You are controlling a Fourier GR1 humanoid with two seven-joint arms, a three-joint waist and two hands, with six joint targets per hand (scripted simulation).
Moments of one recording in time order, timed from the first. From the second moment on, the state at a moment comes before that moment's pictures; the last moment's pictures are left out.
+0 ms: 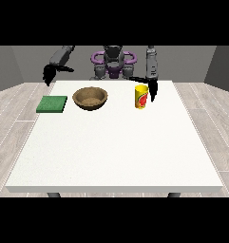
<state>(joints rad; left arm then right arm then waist) -0.39 0.10 0.17 -1.02 -0.01 0.07 -0.61 -0.29 -0.26 -0.24 -1.27 -0.21 0.24 -0.34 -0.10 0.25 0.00</state>
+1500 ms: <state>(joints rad) -0.57 0.13 -0.02 -0.79 -0.46 0.52 -0.45 -0.32 -0.46 -0.38 -0.89 -0.25 0.38 -0.42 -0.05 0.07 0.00</state>
